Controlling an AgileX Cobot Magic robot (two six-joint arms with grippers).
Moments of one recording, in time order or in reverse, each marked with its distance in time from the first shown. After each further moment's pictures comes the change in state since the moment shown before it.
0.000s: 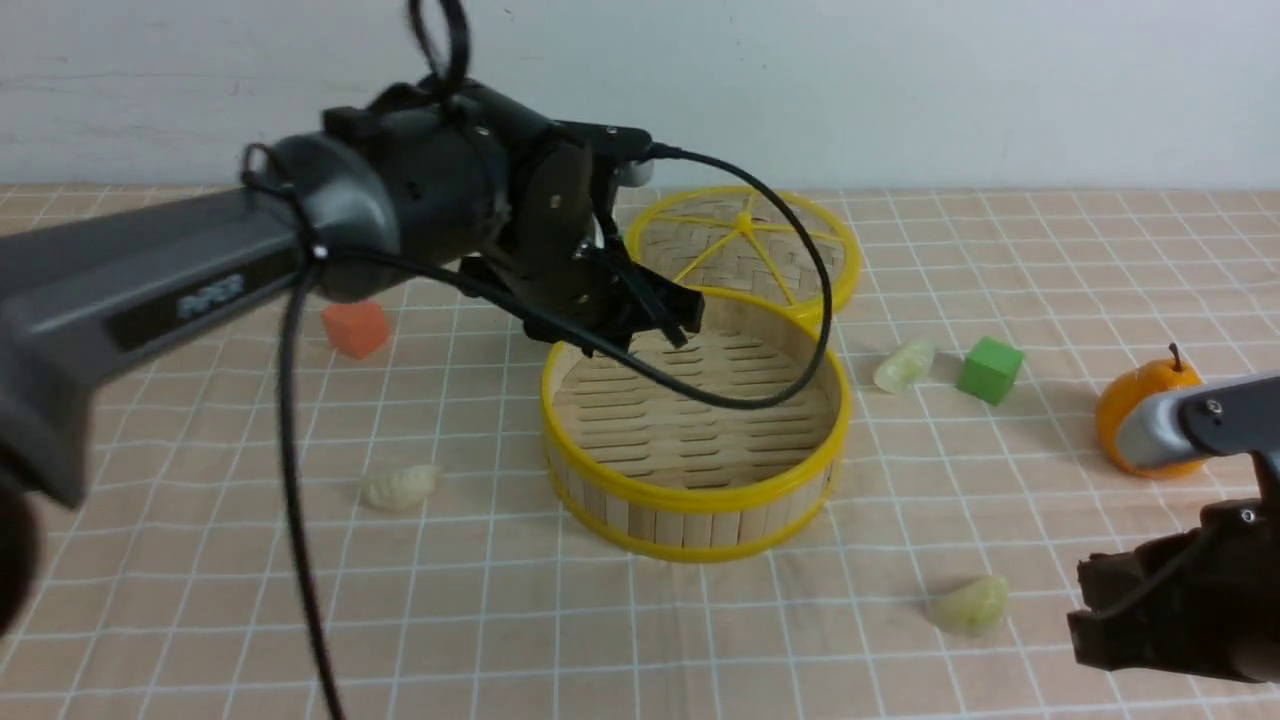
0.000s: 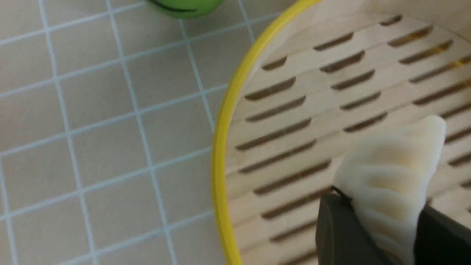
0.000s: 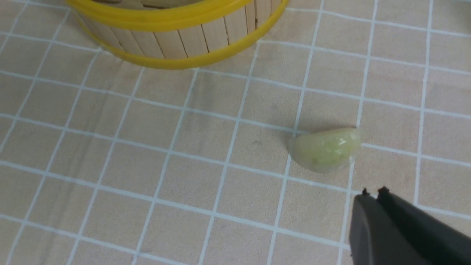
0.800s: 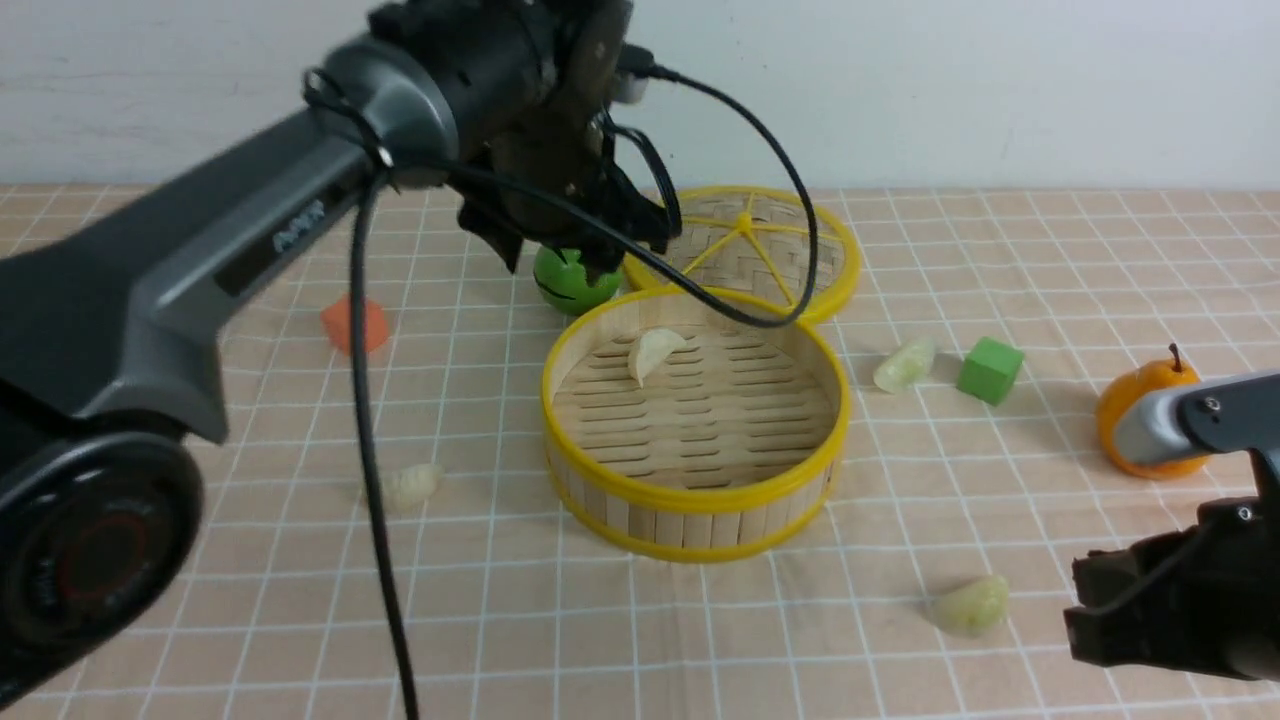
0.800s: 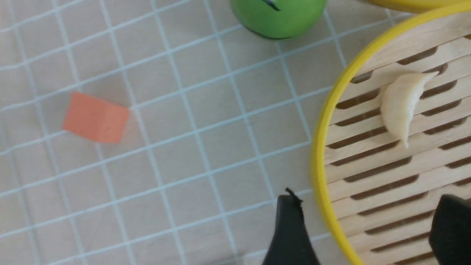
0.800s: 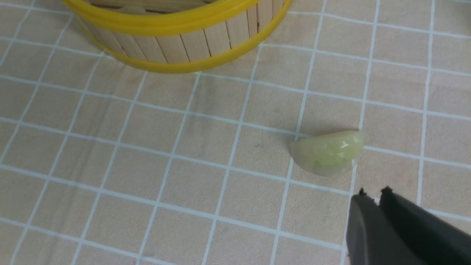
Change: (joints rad) right arm 0.000 0.005 0.000 0.002 -0.008 0.000; left arm 0.035 0.069 -0.443 0.101 0.523 0.132
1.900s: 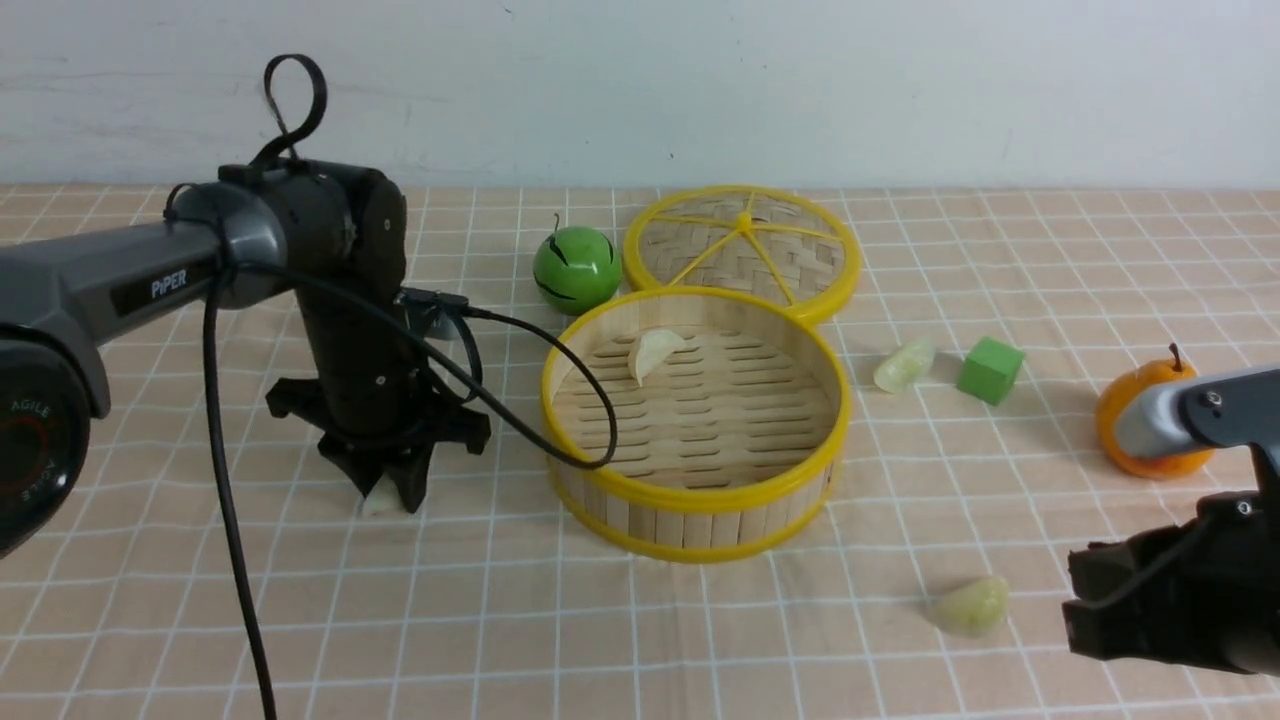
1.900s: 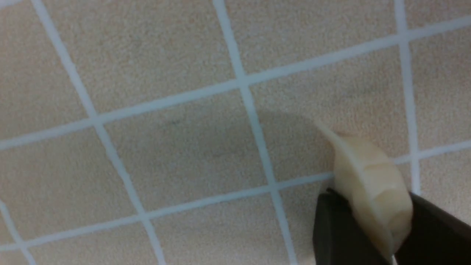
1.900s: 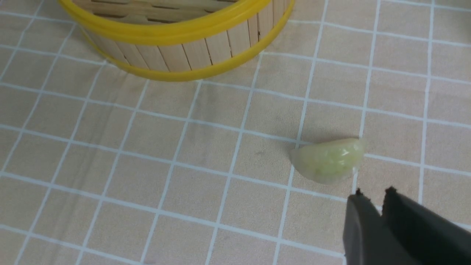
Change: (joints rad) right arm 0.000 0.000 0.000 0.000 -0.017 0.000; left arm 0.267 0.059 0.469 -0.288 -0.097 0.213
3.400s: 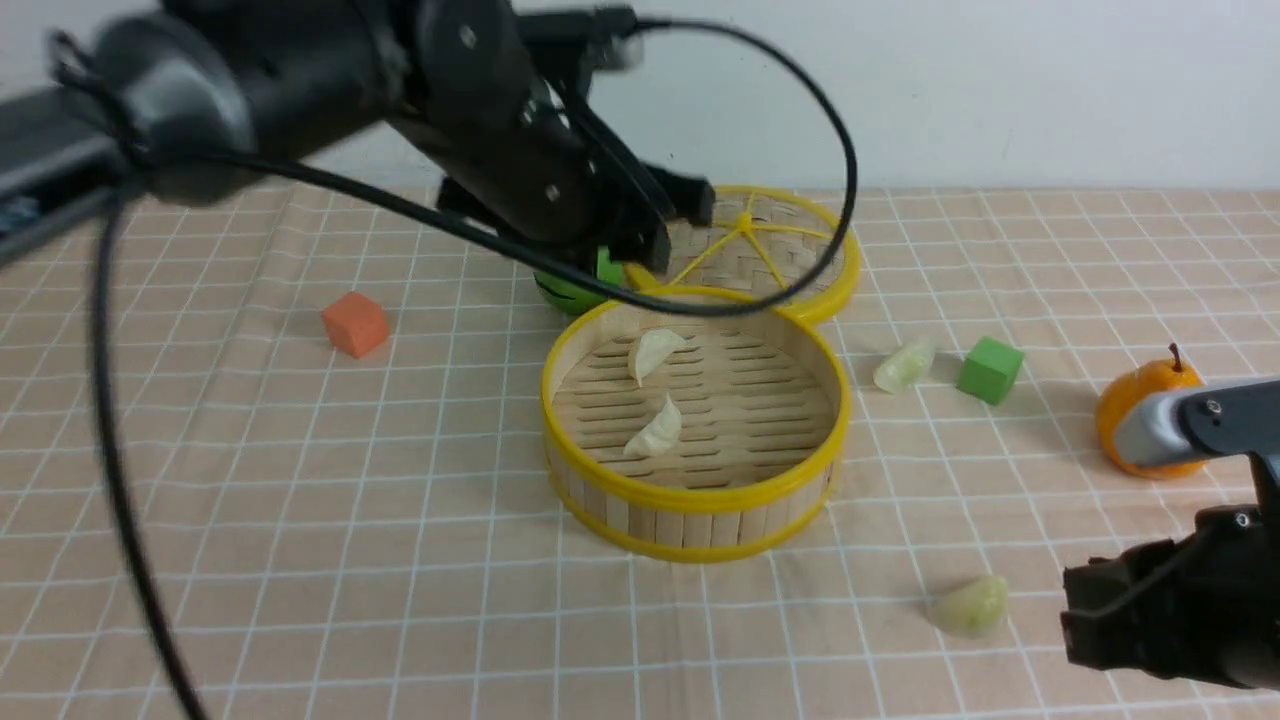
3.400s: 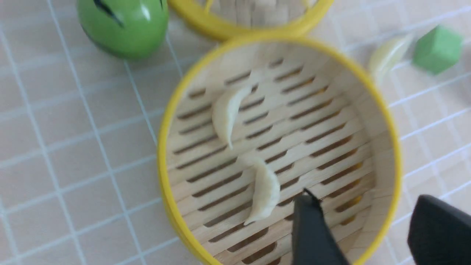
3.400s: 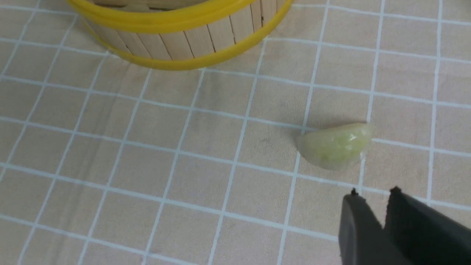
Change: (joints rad) right arm 0.000 0.000 0.017 0.025 0.006 0.000; left arm -0.279 -0.460 0.000 -0.053 -0.313 -0.163
